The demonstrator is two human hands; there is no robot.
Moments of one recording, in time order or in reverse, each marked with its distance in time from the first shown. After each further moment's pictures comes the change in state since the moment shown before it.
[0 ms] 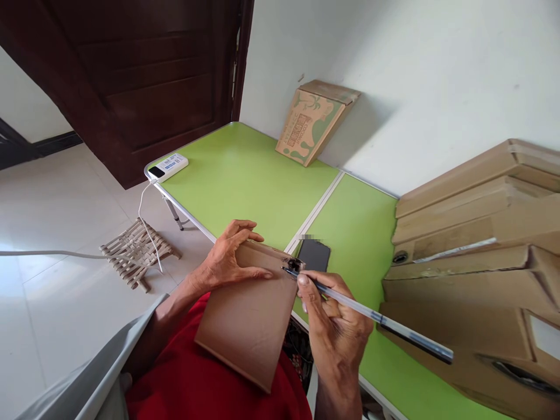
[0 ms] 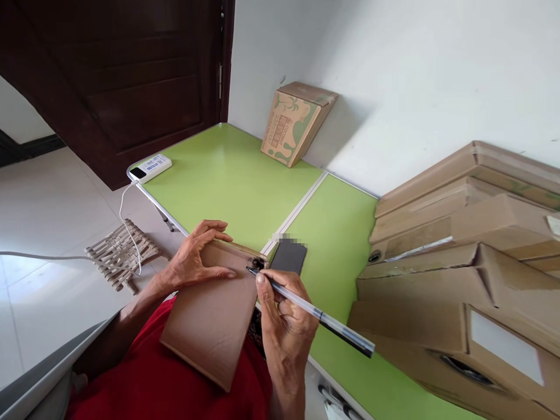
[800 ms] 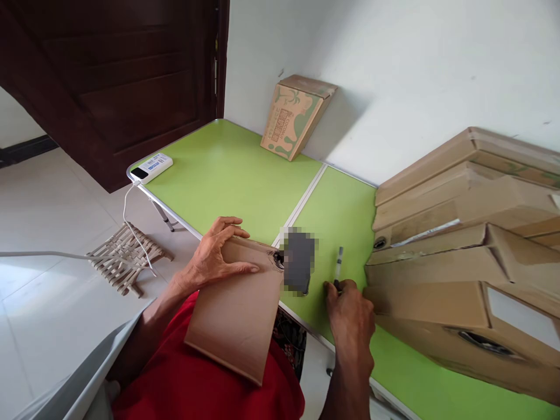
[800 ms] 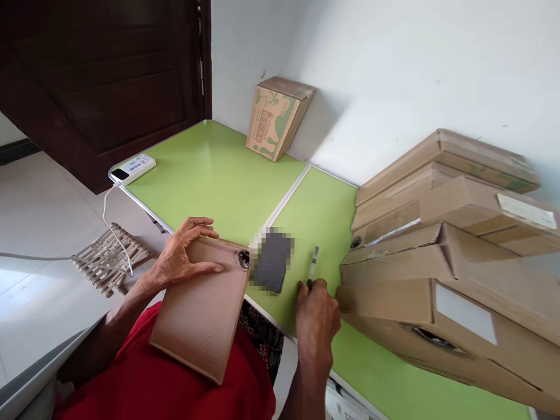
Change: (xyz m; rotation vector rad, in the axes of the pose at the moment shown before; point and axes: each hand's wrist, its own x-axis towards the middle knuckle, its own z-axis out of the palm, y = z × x) left_hand 0.001 0.000 -0.003 0.069 -0.002 0.013; right_hand 0.030 0.079 -0.052 -1.102 -0.191 0.645
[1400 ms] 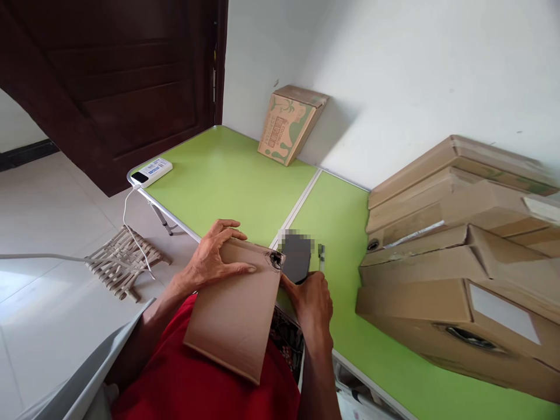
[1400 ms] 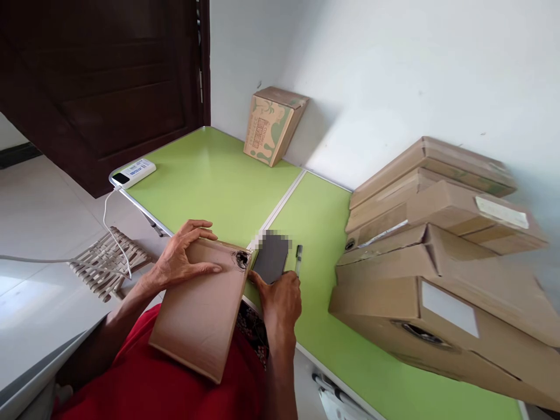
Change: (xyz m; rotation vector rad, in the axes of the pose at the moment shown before) left_hand 0.000 0.000 0.001 0.007 0.003 -0.018; right_hand -0.027 -0.053 0.013 0.353 -0.023 -0.029
